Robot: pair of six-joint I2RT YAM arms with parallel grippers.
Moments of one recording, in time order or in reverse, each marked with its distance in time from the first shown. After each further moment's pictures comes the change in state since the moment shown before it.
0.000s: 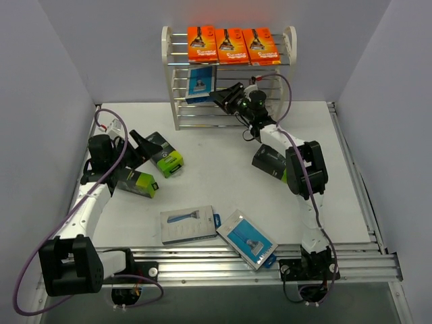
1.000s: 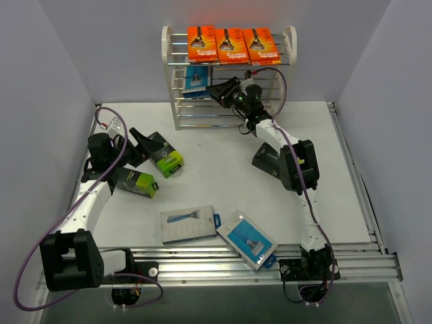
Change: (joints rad) left arm 0.012 0.040 0.000 0.084 0.078 -0.055; right arm -0.007 0.152 0.248 -0.070 -0.019 -0.016
